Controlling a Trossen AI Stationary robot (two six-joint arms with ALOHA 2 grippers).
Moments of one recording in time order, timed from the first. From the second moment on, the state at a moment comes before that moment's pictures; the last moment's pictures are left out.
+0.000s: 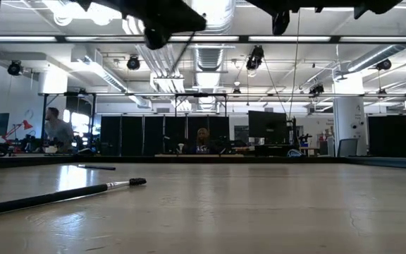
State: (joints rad) left arm 0.00 1.29 0.93 0.12 -0.05 -0.24; right arm -0.04 1.12 0.70 0.48 0.01 0.15
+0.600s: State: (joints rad) left arm -0.64 1.01 0.98 -0.48 -0.62 -0.61; right arm -0.02 1.10 0.49 0.60 0.16 0.19
